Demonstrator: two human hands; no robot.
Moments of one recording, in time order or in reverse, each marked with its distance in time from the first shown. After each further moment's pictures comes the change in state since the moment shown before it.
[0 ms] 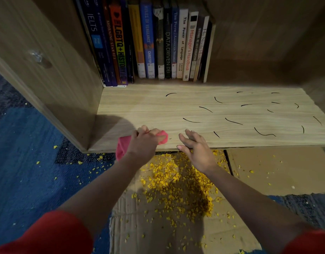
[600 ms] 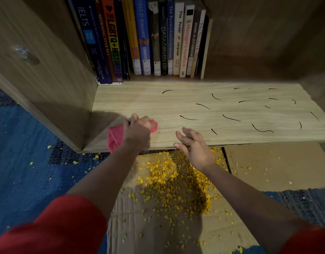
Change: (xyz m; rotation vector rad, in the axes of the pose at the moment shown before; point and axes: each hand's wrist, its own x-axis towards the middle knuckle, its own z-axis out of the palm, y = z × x) left_hand 0.025 -0.011 -0.010 -0.078 -0.008 -0.188; right_hand 0.002 0.005 0.003 -0.034 0.045 -0.028
